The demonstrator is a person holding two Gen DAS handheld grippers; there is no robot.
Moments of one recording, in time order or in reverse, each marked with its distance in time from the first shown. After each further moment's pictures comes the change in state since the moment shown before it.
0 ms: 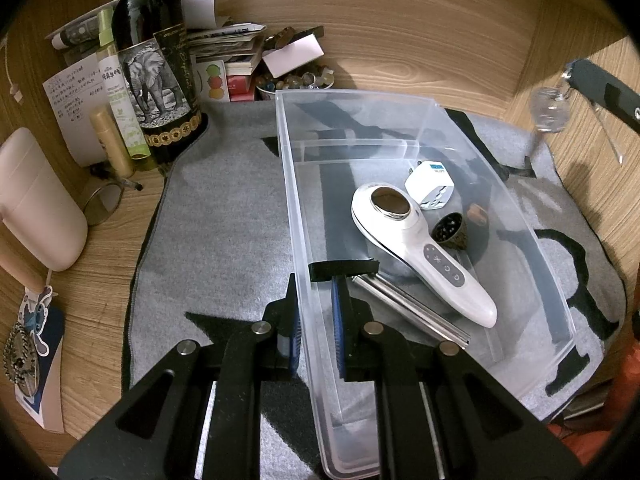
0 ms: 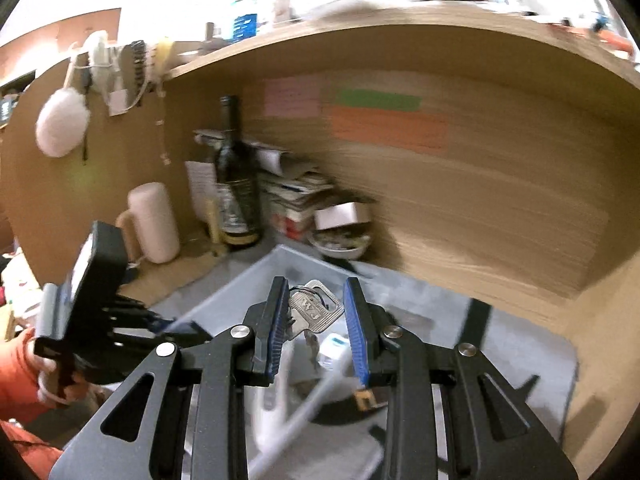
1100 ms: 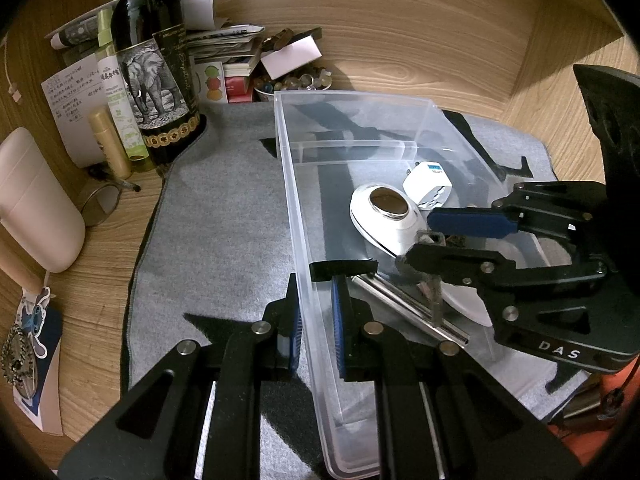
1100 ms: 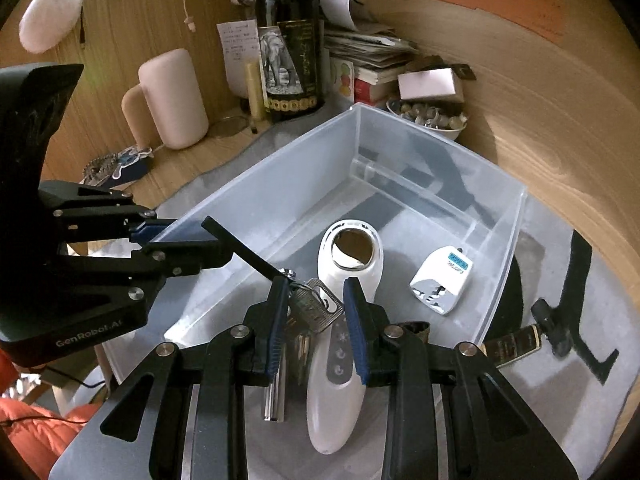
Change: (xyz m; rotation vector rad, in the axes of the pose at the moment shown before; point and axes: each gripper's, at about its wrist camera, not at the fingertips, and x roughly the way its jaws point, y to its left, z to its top) left arm 0.000 -0.002 0.001 -0.001 -0.001 0.000; right arm 0.104 0.039 -0.050 -0.054 0.388 0.137
